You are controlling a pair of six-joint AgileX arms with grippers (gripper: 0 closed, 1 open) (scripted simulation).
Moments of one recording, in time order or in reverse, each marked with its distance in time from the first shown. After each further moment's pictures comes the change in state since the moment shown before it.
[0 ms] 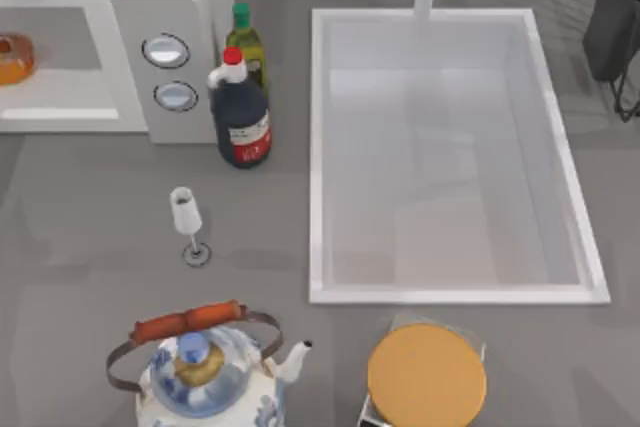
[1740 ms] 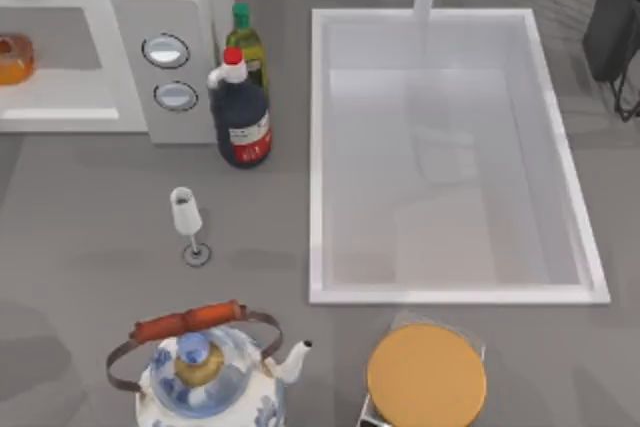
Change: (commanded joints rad) left arm 0.462 0.899 0.729 -0.462 0.238 0.521; right arm 0.000 0.000 0.000 0.000 0.000 0.000
